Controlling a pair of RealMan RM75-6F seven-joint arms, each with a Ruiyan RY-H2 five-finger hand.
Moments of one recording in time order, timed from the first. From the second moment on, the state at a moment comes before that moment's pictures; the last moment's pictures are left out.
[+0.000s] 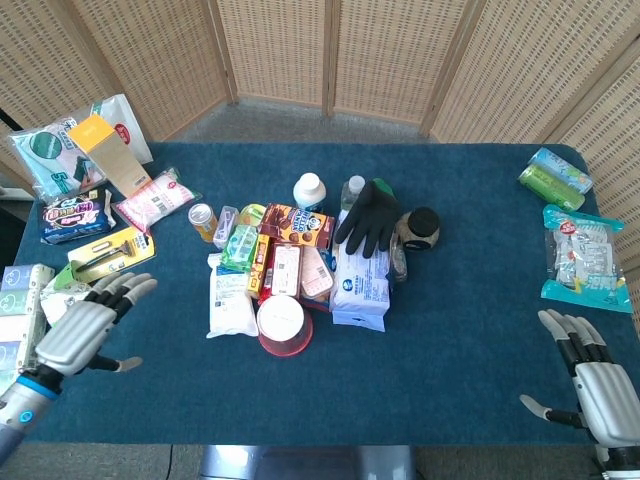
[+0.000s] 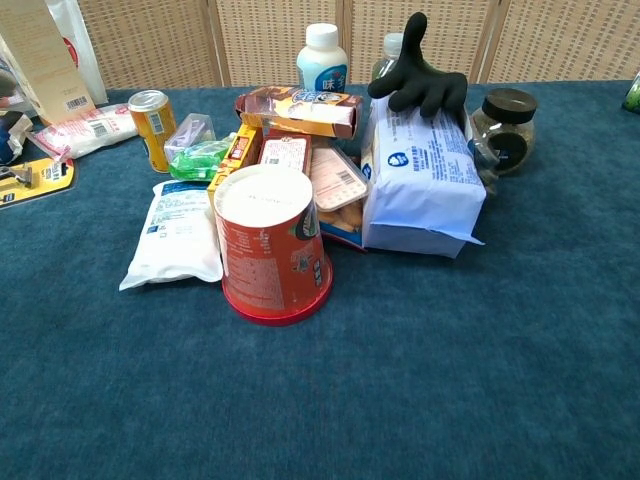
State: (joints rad) left arm -0.33 -0.88 -0.03 -1.95 1.60 1.09 -0.04; right arm -0.01 -0.89 -0.04 -1.92 -1.66 1.52 0.10
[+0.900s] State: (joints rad) left arm -0.78 -1.37 -0.17 -1.95 0.98 0.87 0.63; right arm -0.01 -0.85 -0.05 -1.92 -1.69 1.55 0.18
